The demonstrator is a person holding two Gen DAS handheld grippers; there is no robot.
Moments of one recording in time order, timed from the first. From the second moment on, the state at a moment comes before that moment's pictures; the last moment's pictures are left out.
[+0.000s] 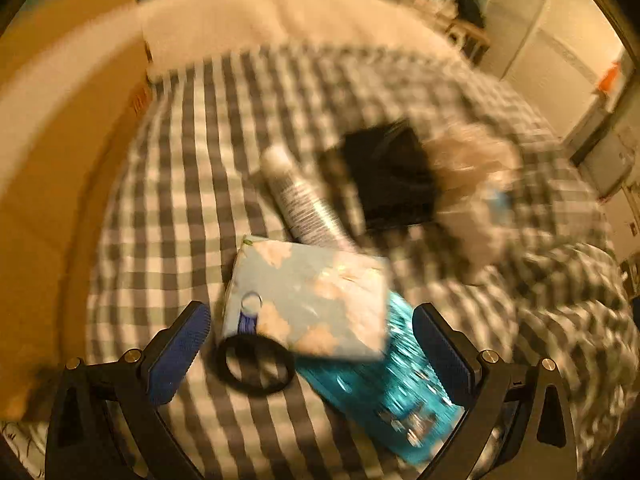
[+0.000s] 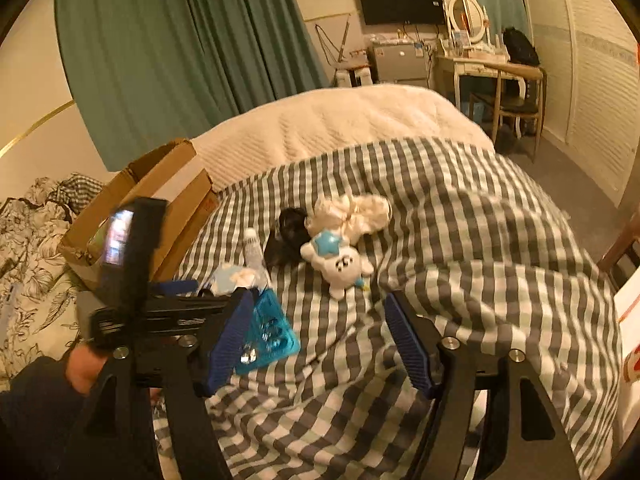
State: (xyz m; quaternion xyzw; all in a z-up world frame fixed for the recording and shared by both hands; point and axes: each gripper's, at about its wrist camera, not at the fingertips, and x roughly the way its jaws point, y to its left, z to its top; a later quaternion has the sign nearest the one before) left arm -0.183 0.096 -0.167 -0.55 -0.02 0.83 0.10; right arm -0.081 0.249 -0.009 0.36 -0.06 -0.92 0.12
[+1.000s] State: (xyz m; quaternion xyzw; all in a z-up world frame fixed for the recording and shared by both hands) left arm -0.139 0.036 -0.116 -0.46 -0.07 0.87 0.13; right arm -0.171 0.131 -0.120 0.57 0.11 -0.79 0.18
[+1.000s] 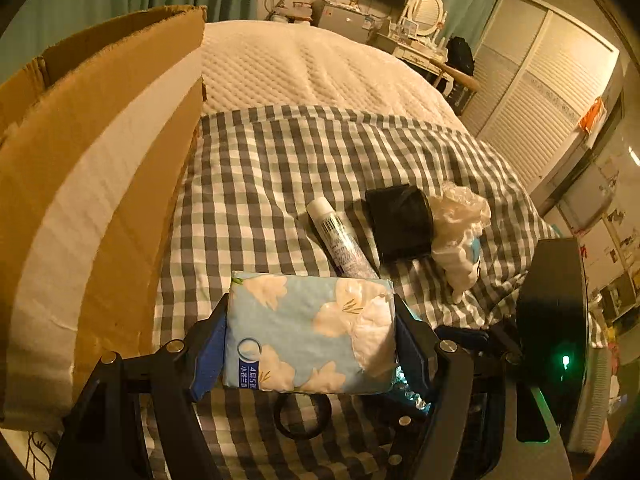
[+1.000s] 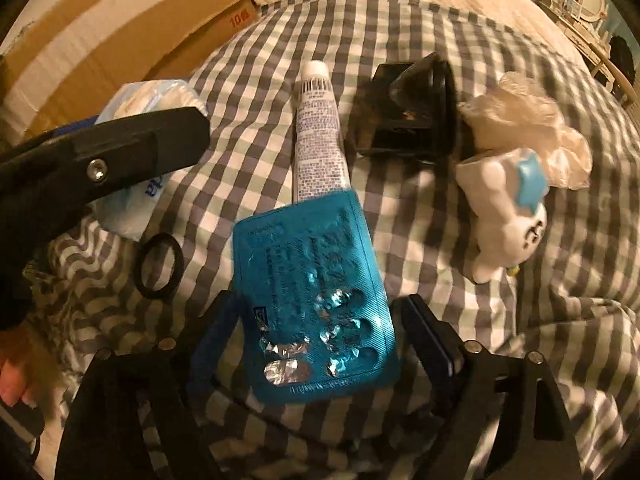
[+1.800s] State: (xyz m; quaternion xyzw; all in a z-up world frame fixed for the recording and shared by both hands) left arm -0.057 0.016 -0.022 -0.32 -0.09 0.93 0.16; right arm -0.064 0.203 0.007 0.43 -0.02 -0.89 0.12
